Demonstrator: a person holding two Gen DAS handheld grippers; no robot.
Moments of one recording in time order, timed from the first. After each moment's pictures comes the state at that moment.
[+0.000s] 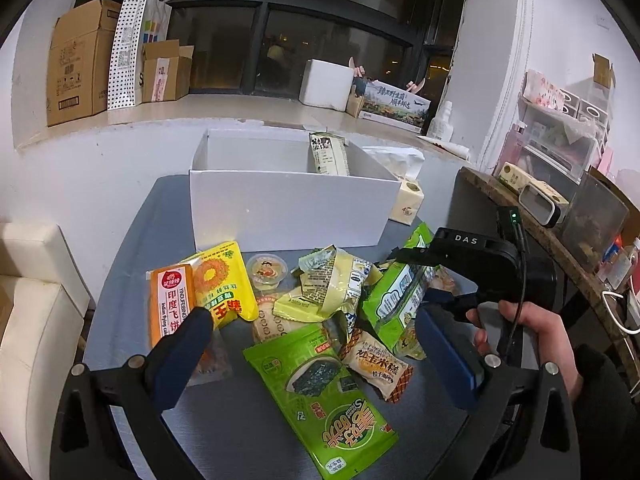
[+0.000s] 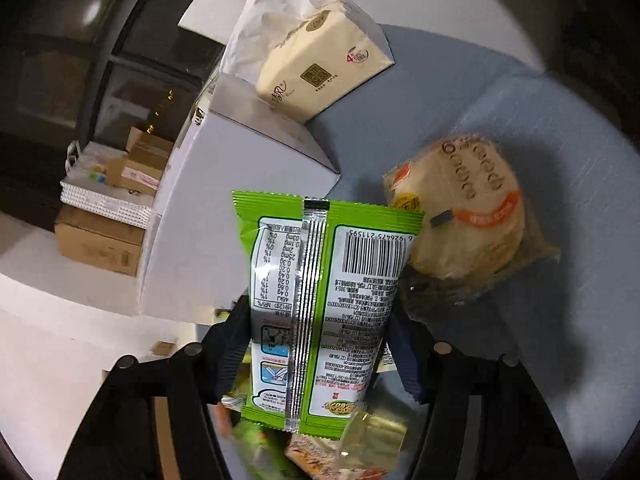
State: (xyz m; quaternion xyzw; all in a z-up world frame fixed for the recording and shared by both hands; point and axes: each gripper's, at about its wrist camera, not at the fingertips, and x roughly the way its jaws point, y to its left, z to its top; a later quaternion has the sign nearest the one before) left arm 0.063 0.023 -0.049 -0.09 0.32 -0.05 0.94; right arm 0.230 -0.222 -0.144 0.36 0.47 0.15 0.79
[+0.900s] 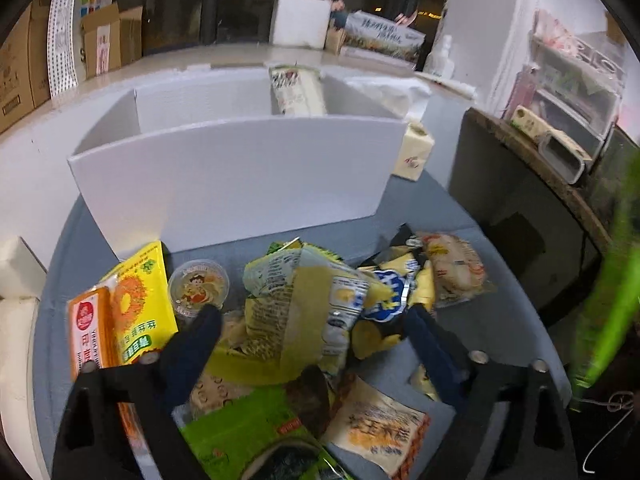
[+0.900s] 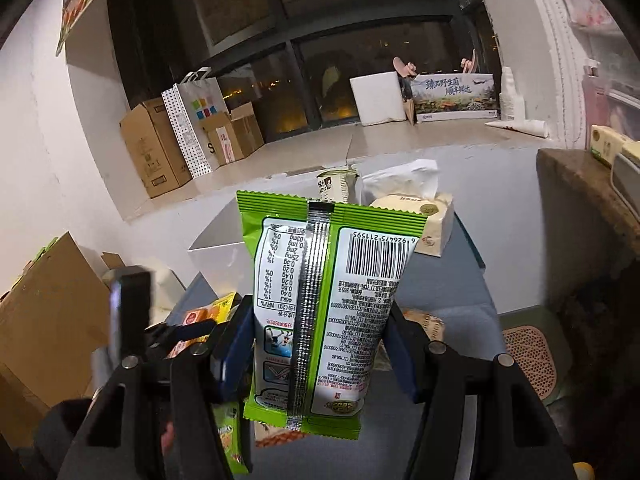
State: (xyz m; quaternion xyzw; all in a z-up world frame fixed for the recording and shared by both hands) left arm 0.182 -0.024 -0.099 -0.05 0.41 -0.08 0.90; right arm 0.119 -0.235 0.000 0.05 0.29 0.22 0.93
